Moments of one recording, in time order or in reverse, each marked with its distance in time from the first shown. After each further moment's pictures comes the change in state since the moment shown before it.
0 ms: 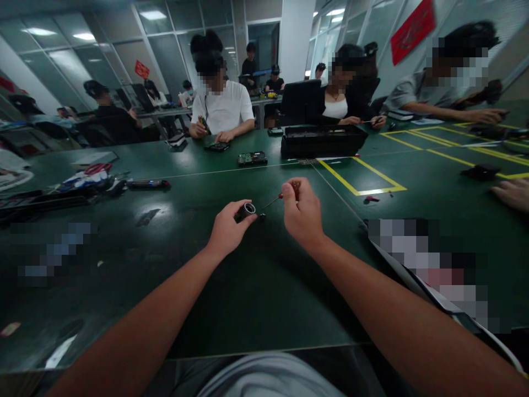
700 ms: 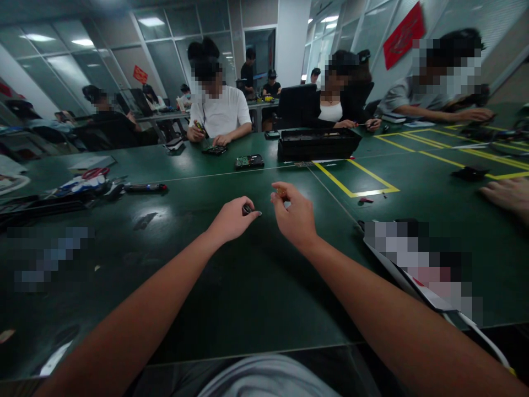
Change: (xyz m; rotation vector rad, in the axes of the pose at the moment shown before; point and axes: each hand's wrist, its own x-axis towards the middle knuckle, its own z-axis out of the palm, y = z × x) left_hand 0.037 0.024 -0.004 0.243 -0.268 -0.051; right_hand 0.001 0.010 0.003 -0.054 -0.070 -0.036
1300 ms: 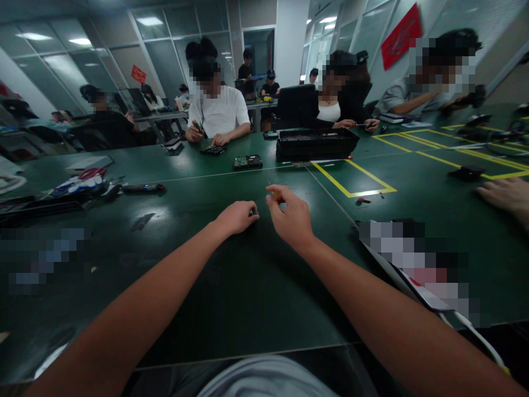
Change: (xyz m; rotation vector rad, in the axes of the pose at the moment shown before) left_hand 0.032 -0.011 0.015 0.332 -0.268 0.099; right_hand -0.001 -0.005 -0.003 -0.040 -0.065 -0.008
